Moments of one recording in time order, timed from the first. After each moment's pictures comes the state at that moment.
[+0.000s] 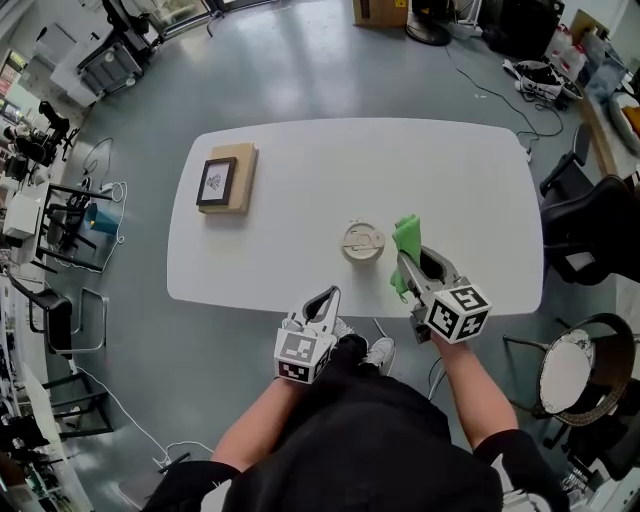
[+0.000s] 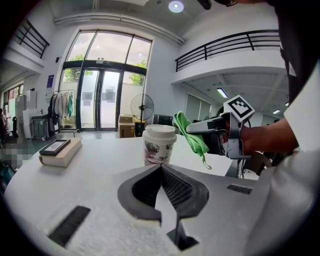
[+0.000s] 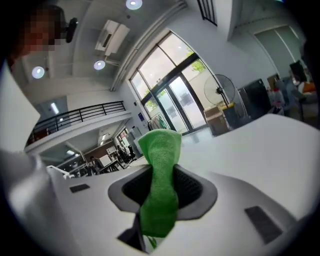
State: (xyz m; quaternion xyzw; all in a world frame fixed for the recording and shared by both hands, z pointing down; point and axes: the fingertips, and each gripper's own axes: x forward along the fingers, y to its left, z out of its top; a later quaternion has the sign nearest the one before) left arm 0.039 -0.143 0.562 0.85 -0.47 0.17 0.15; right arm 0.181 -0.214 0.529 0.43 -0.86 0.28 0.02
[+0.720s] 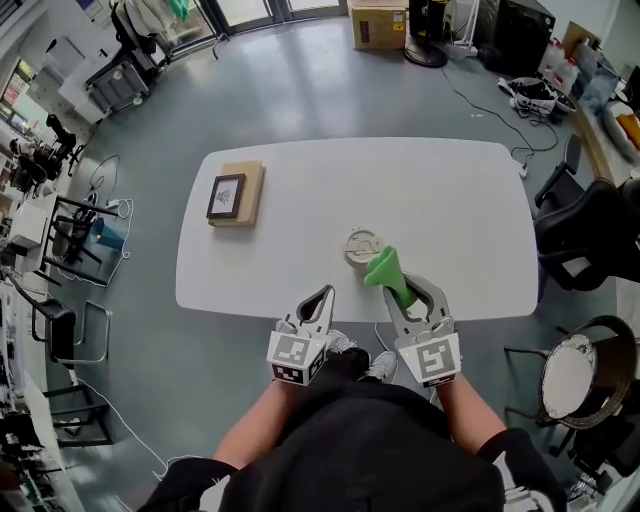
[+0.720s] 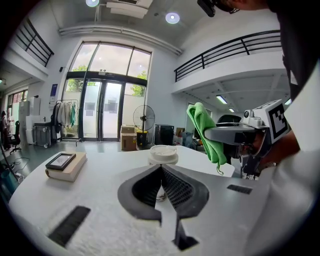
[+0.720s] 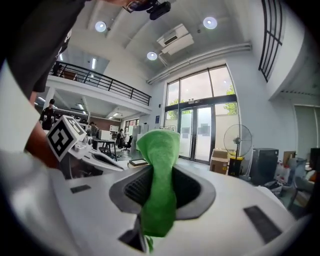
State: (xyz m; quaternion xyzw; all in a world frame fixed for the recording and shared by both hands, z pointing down) left arm 0.024 -0.146 0.505 0.86 -0.49 0.13 0.11; right arm 0.142 -0.144 0.443 0.44 -0.89 -0.01 0.09
